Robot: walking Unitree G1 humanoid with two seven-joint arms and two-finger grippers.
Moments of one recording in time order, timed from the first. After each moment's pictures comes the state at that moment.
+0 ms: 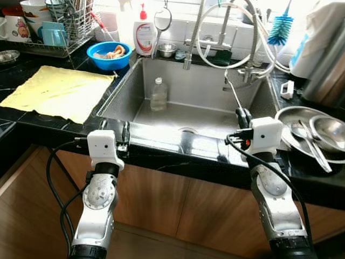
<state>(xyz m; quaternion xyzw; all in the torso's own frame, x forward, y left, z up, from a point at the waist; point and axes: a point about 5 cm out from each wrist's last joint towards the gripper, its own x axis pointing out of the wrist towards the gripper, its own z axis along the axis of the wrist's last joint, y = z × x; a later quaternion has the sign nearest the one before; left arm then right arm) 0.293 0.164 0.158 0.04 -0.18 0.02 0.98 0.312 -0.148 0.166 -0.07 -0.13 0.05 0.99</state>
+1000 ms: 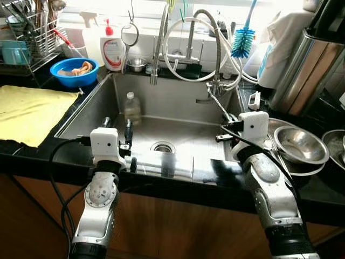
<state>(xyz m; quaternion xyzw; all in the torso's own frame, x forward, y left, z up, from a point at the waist) 0.294 0.150 0.160 0.03 -0.18 0.00 0.98 0.327 -0.147 0.156 0.00 0.01 0.09 1.00</state>
